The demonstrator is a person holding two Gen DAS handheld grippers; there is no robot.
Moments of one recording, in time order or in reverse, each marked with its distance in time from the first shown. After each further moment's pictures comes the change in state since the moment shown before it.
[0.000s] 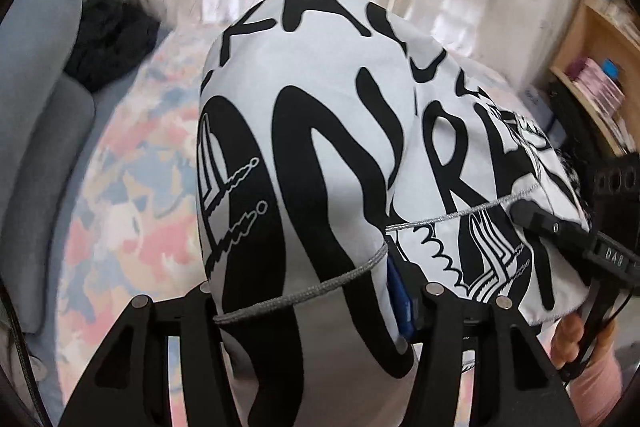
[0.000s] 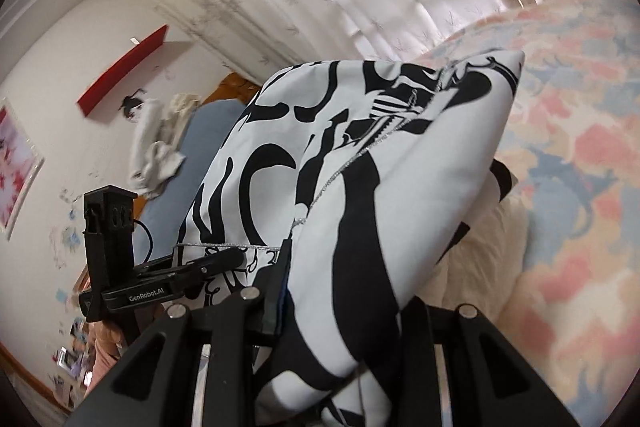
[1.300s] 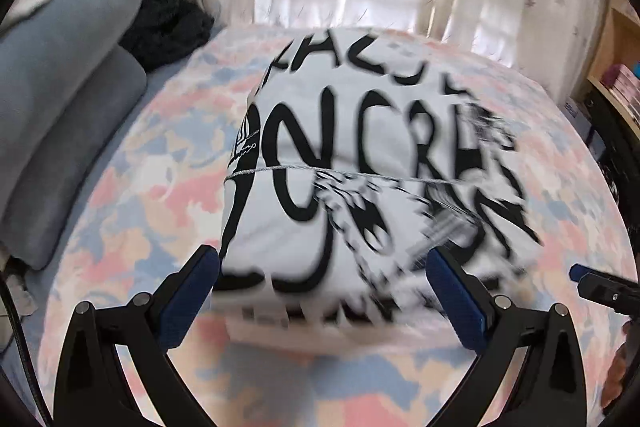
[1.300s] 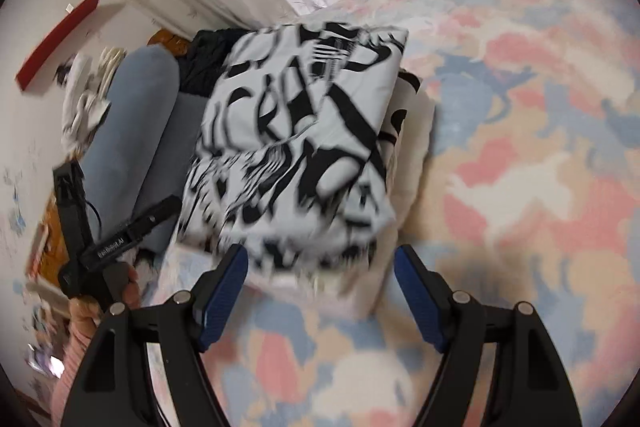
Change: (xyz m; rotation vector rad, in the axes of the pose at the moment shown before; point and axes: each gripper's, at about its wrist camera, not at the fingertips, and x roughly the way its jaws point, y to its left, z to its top) left arm -0.020 -0.046 -0.113 -0.048 -0.148 0.180; right arm -0.053 -0.015 -0.099 0.013 0.166 -0.270
